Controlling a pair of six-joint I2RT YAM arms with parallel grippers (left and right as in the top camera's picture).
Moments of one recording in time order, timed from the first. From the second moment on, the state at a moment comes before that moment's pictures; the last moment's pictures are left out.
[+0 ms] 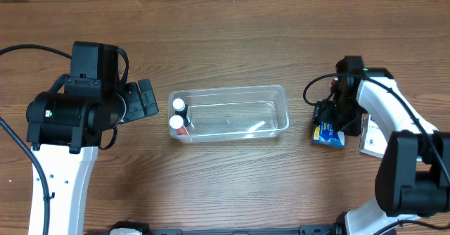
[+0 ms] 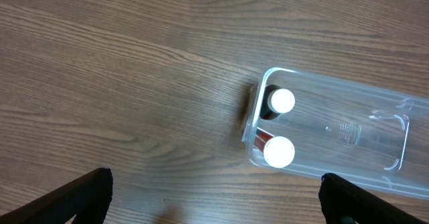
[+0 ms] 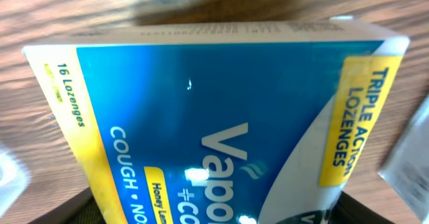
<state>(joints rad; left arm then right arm) -0.12 1.29 1.58 -1.39 -0.10 -0.38 -0.02 1.77 1.19 -1.07 -0.04 0.24</state>
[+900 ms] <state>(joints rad) -0.12 1.29 1.58 -1.39 -0.10 -0.38 0.47 1.77 1.39 -1.03 -0.06 0.41</state>
